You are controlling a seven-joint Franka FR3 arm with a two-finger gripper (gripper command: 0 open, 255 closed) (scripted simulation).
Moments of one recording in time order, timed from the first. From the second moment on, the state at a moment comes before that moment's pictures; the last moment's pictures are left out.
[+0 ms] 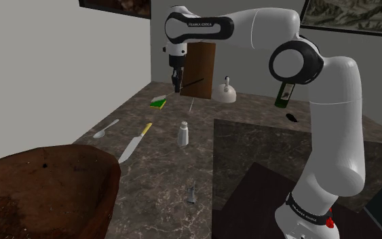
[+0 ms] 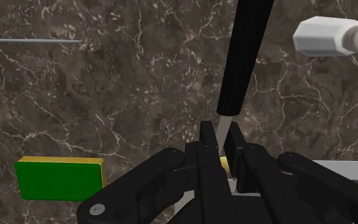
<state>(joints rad) 0.04 0.42 -0.06 -1.23 -0.01 1.59 -0.54</state>
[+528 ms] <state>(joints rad) 0.04 0.46 -0.06 -1.06 -0.01 1.46 -0.54</state>
